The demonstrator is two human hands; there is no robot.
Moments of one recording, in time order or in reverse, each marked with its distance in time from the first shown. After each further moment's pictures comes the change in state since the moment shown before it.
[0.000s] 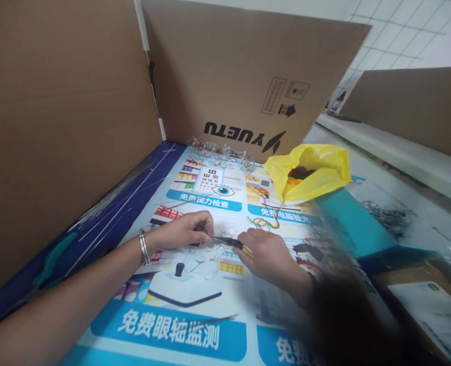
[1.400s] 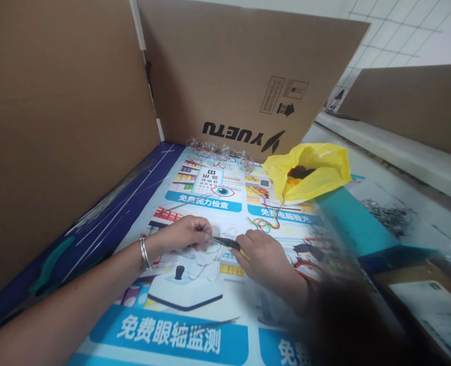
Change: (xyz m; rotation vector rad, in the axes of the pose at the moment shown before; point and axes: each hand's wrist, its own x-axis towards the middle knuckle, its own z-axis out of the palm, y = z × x) left_hand 0.002 0.000 0.003 0.057 0.071 -0.224; right_hand -0.001 -0.005 0.016 -0.031 0.125 0.010
